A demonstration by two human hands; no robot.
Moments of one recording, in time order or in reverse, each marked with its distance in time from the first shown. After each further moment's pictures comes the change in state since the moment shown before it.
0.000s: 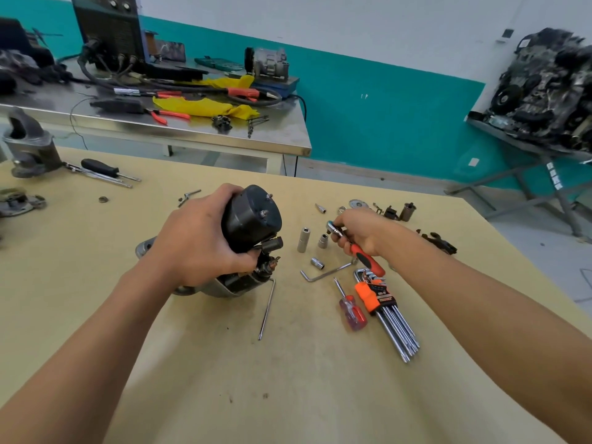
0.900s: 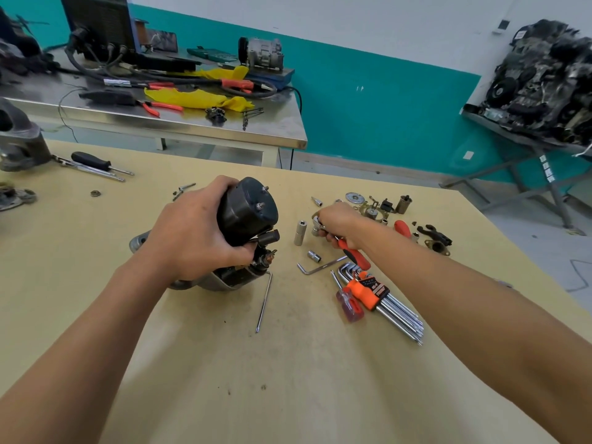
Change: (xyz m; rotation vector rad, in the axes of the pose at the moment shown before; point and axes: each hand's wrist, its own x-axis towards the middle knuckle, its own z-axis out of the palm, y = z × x) left_hand 0.000 0.000 -0.001 -0.001 -0.010 0.016; right_hand 0.008 -0.001 0.023 -0.307 0.053 -0.152
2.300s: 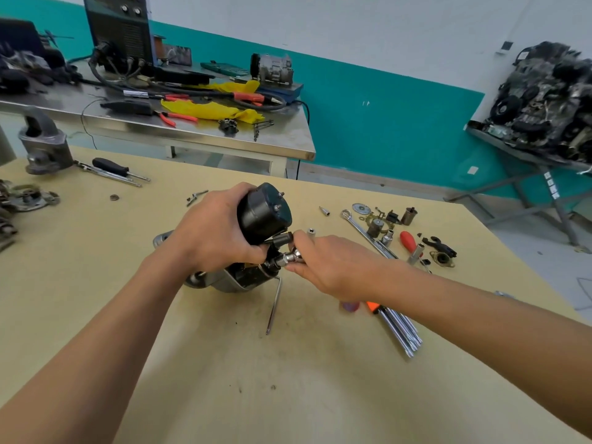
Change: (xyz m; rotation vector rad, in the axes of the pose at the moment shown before) left_hand 0.007 0.010 -0.008 -0.168 -0.126 -0.080; right_hand -0.101 0.005 0.019 -0.955 -0.058 -0.963
